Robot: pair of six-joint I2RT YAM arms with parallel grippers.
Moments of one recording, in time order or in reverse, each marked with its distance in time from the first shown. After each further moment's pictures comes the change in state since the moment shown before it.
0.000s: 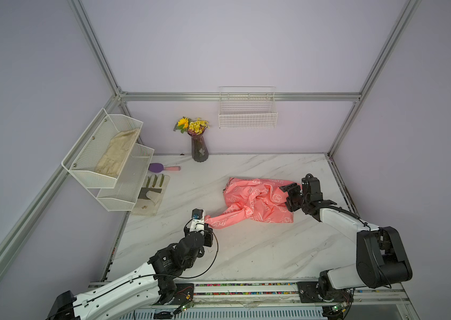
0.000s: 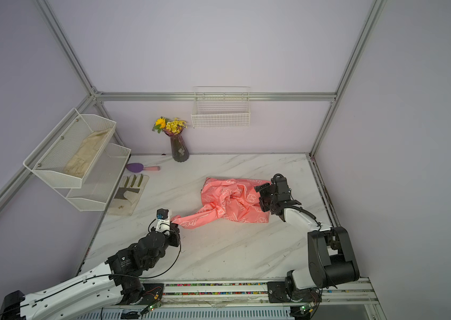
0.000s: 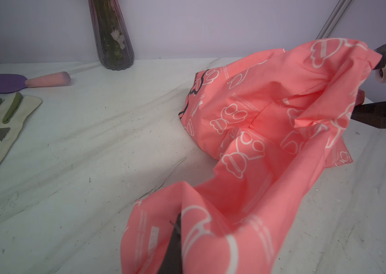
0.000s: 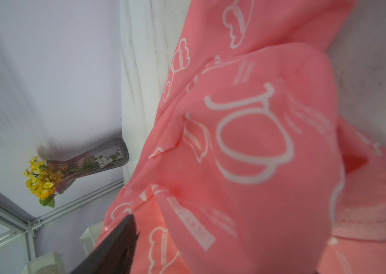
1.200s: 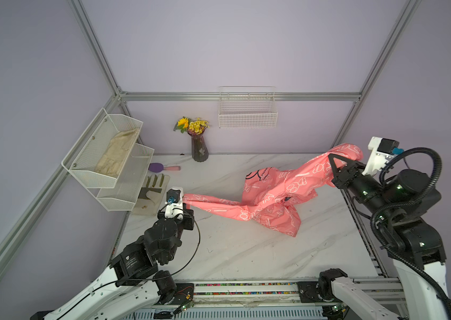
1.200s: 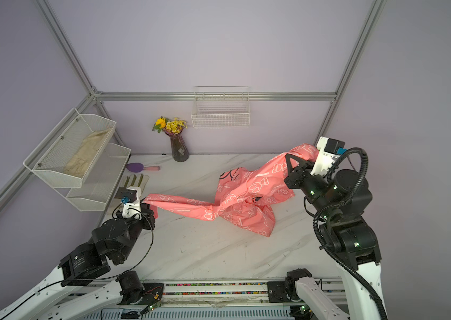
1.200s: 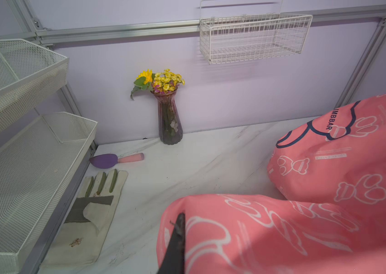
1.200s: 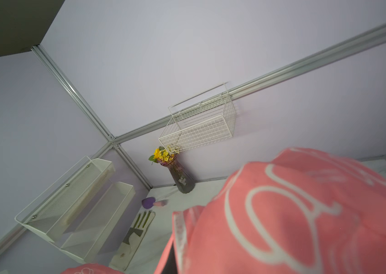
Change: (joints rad) left arm 0.033 -0.069 0.515 -0.349 -0.159 0.298; right arm 0.029 -0.597 0.762 -0.613 0.123 -0.932
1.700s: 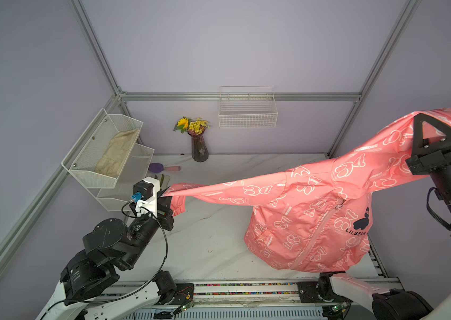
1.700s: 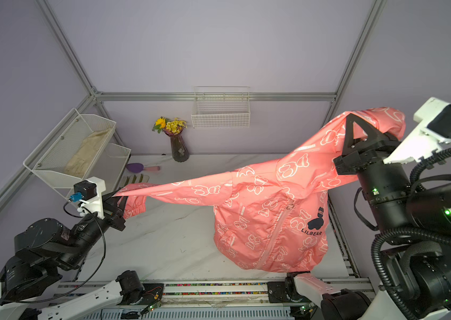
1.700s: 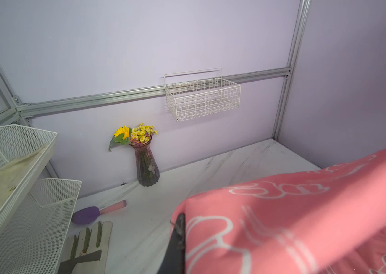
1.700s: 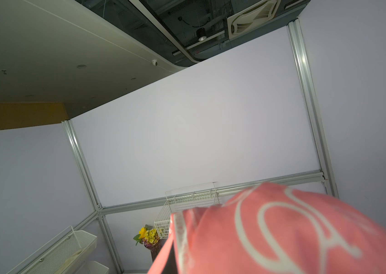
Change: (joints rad) left arm 0.000 0.032 0.401 -0.216 0.211 0.146; right arm 0.000 0.329 0.873 -0.284 0.167 -0.132
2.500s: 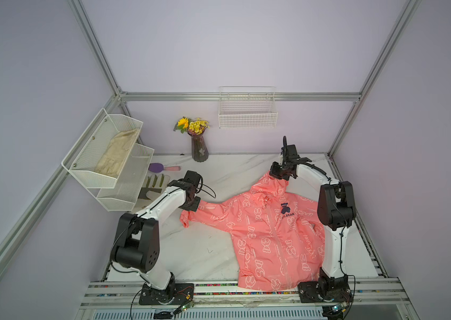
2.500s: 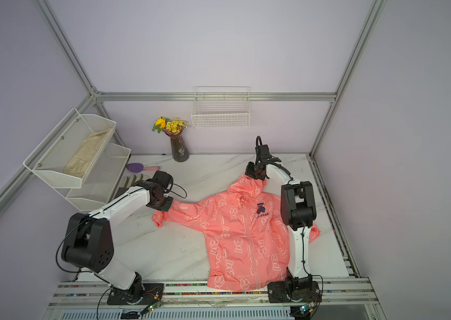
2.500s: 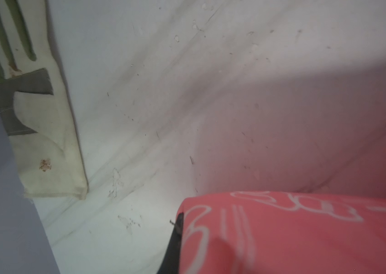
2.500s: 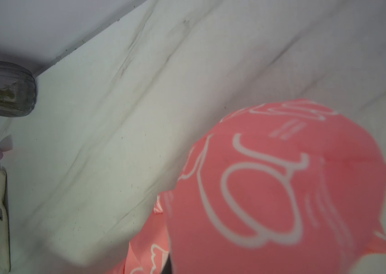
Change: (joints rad) left arm 0.706 1.102 -0.073 -0.071 0.316 -0.022; right arm 0.010 1.022 -0.605 0.373 -0.277 0.206
